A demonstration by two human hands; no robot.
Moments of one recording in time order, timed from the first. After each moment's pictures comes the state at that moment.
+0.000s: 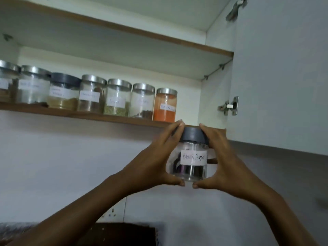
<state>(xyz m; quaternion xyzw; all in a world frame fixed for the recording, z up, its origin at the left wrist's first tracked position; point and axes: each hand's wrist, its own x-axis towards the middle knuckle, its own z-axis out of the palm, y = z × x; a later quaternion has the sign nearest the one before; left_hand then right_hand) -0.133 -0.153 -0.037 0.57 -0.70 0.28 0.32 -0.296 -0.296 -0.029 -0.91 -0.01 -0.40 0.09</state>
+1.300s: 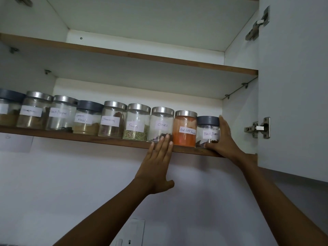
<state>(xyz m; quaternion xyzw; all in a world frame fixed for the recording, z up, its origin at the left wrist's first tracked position) -0.027 -0.199 -0.017 0.77 -0.46 0.44 0.09 -0.152 -0.408 0.069 -0.84 0.06 -0.51 0.20</state>
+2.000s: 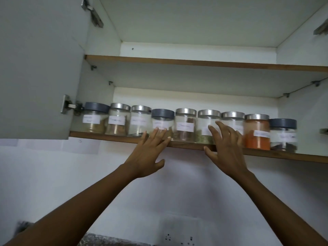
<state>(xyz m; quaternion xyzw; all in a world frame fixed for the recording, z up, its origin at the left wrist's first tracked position) 0.090 0.038 0.007 0.77 -0.46 0.45 0.05 -0.048 -0.183 0.028 -0.81 0.10 -0.56 -0.16</state>
